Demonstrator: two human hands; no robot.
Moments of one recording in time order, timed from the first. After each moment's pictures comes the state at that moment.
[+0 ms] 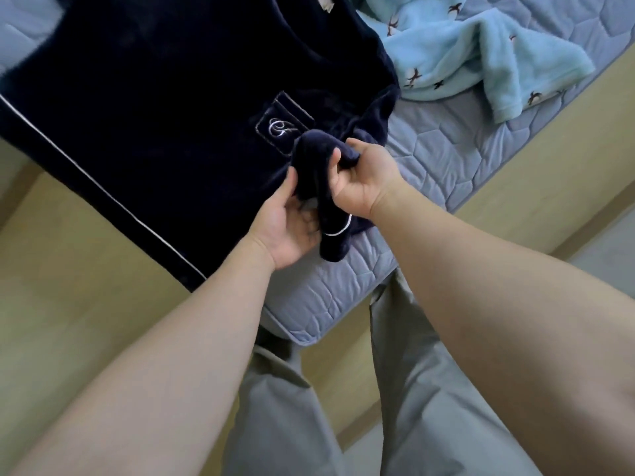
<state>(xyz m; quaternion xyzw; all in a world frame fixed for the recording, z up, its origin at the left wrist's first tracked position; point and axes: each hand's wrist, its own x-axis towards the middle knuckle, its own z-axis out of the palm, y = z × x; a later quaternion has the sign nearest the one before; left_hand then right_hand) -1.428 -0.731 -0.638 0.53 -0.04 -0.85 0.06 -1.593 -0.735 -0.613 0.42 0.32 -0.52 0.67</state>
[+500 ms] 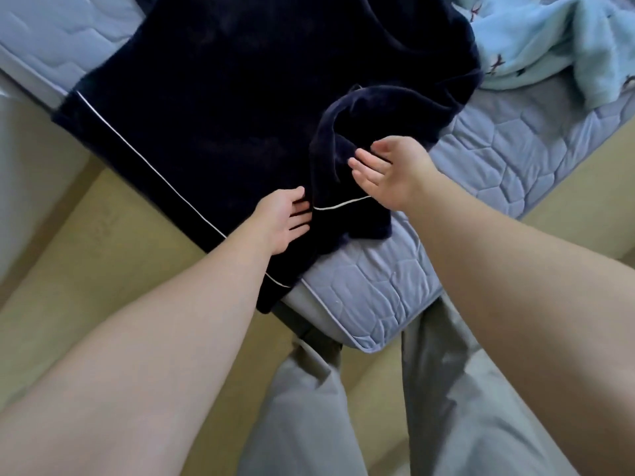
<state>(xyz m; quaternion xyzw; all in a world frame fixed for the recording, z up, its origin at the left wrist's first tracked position) -1.305 -0.796 -0.682 0.68 -0.18 -0.71 -0.01 -1.512 -0.760 -0.651 0.27 0.56 -0.47 0.63</state>
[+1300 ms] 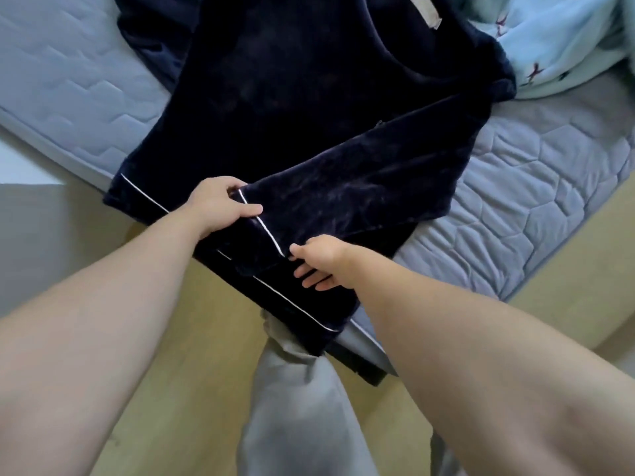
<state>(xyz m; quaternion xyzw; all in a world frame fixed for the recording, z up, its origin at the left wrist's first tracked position) -1.238 -0.983 -0.650 0.63 -0.62 -0.43 -0.20 -1.372 -0.809 -0.672 -0.05 0.60 -0.12 0.79</state>
